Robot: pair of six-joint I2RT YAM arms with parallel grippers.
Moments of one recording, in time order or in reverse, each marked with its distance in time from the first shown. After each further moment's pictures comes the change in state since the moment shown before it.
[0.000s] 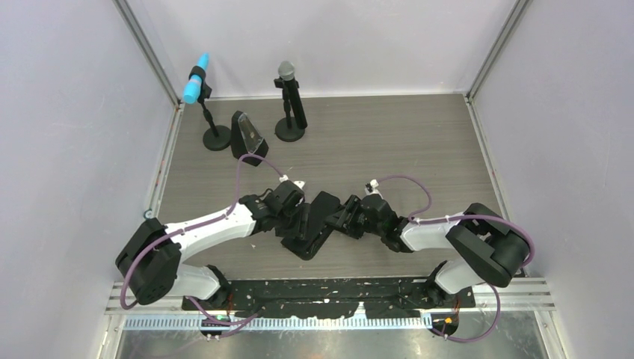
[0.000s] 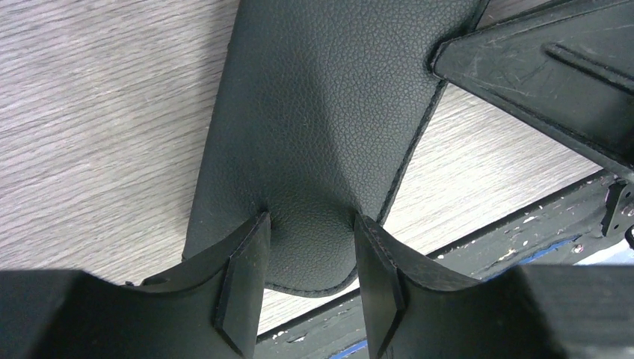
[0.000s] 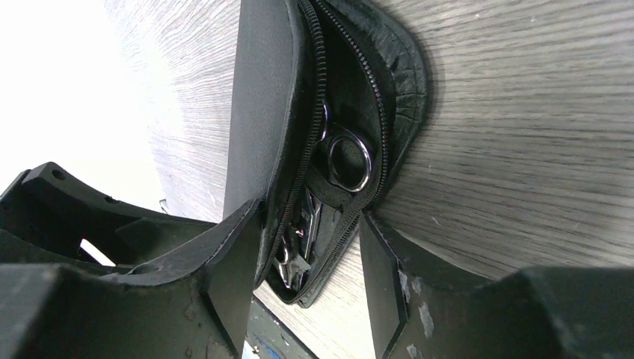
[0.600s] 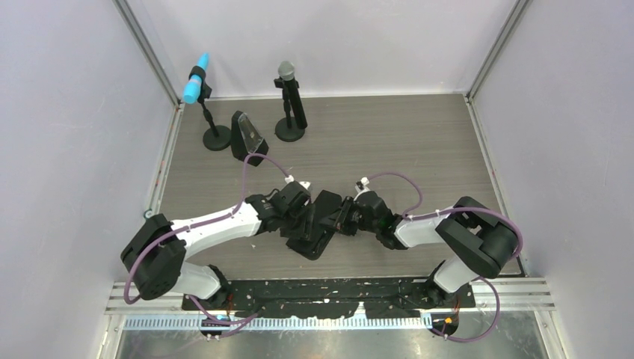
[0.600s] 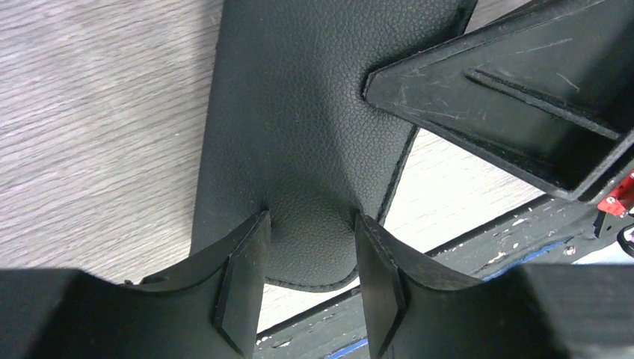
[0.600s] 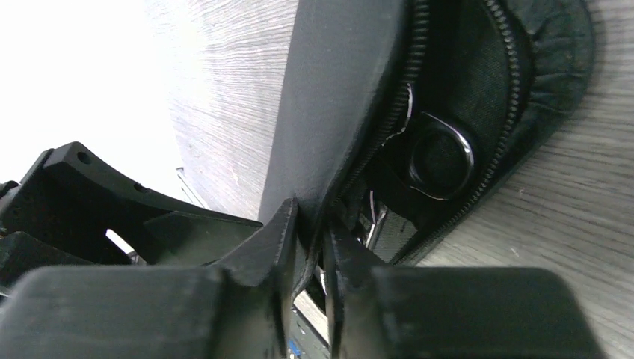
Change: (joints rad) left arm -0.044 0.050 0.040 0.003 -0.014 -0.022; right arm 0.006 0.079 0.042 0.084 -0.095 -0.023
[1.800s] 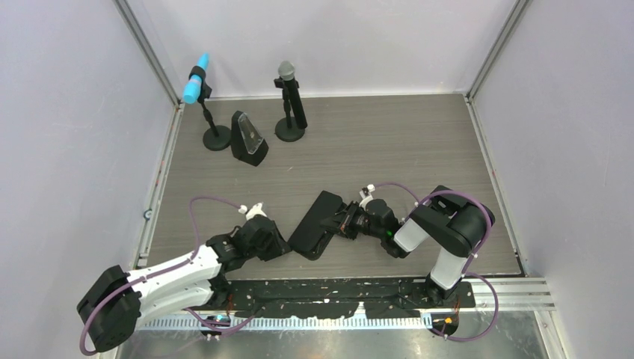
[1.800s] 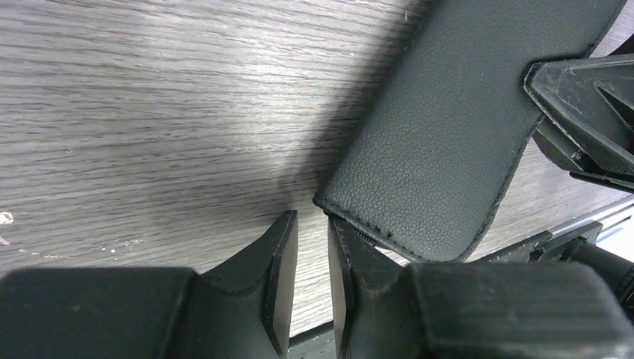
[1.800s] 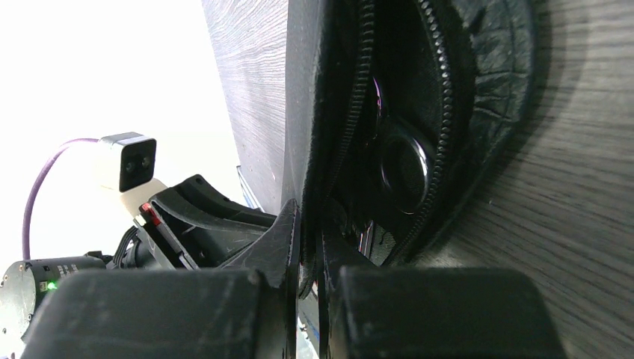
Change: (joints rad) left arm 0.032 -0.497 -0.524 0.225 -0.135 -0.421; right arm -0.044 0.205 -0.127 0.474 -0.089 0.159
